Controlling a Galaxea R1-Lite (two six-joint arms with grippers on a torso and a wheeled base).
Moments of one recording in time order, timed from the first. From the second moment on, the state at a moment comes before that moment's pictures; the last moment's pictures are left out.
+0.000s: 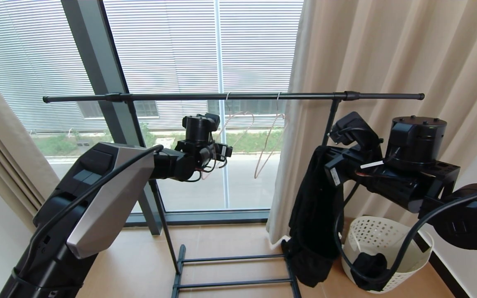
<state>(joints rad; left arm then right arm) -0.40 2.56 -2.00 -0.25 0.17 0.09 0.41 1.79 -0.84 -0.74 -0.16 -0.34</state>
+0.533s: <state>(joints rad) -0.40 2.56 -2.00 -0.25 0.17 0.09 0.41 1.80 -0.84 -0.74 -0.16 -0.34</state>
